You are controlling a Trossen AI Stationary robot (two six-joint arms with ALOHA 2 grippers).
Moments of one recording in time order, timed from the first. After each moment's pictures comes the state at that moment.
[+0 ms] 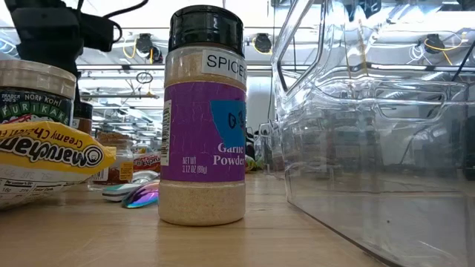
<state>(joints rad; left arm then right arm) -0.38 1.17 0.79 -0.91 -0.26 -0.93 0.30 0.83 0.56 0.22 0.13 -0.05</state>
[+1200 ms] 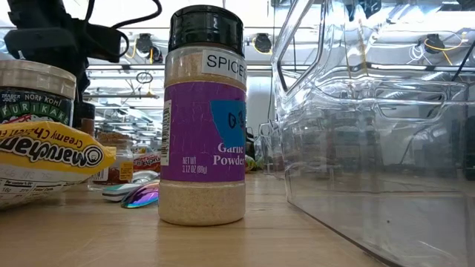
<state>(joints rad) -0.37 1.28 0.79 -0.86 -0.27 -0.80 0.30 0.83 0.56 0.24 0.13 -0.02</state>
